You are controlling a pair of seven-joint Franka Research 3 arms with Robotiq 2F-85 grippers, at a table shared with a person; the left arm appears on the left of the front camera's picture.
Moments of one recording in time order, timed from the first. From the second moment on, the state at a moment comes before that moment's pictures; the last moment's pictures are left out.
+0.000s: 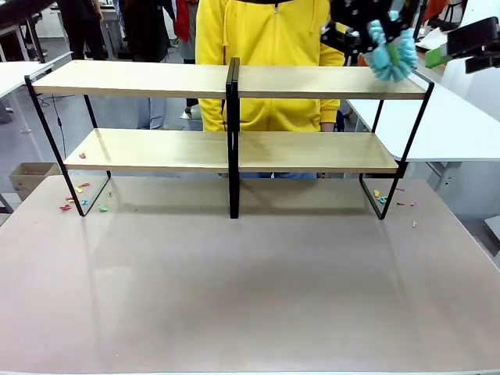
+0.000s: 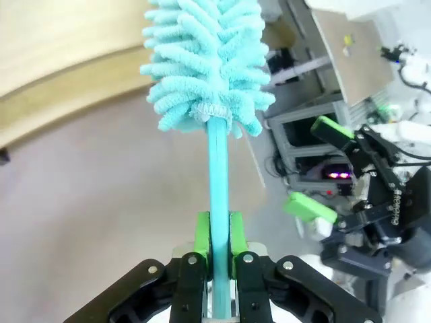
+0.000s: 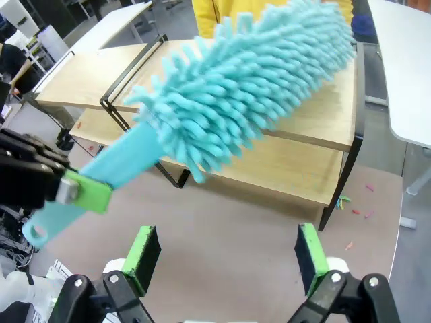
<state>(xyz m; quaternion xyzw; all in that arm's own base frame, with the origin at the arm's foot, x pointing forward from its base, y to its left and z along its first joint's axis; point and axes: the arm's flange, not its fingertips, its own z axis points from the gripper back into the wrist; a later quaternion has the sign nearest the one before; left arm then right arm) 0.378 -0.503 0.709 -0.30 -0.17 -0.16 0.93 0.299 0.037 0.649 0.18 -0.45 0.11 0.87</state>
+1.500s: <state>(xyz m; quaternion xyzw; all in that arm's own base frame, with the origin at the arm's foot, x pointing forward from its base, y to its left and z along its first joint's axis) 0.228 0.119 0.690 -0.38 -0.48 -0.14 0.78 0.299 0.037 0.648 0.18 -0.45 0.11 0.87</state>
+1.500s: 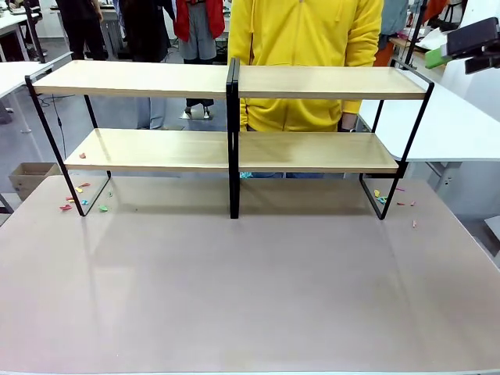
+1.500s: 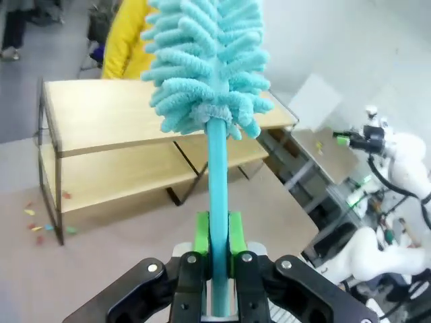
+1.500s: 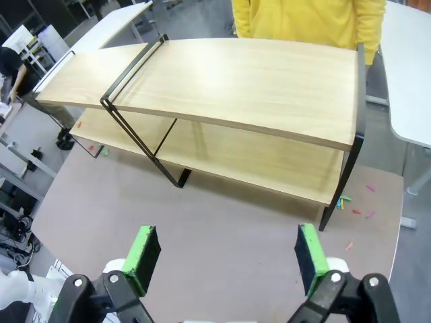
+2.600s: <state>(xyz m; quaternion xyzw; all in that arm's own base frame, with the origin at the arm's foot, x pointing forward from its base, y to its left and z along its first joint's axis) 0.219 0.151 0.682 -0.36 -0.49 -0.11 0.78 0.299 0.038 0.648 0.18 -0.45 0.11 0.87</state>
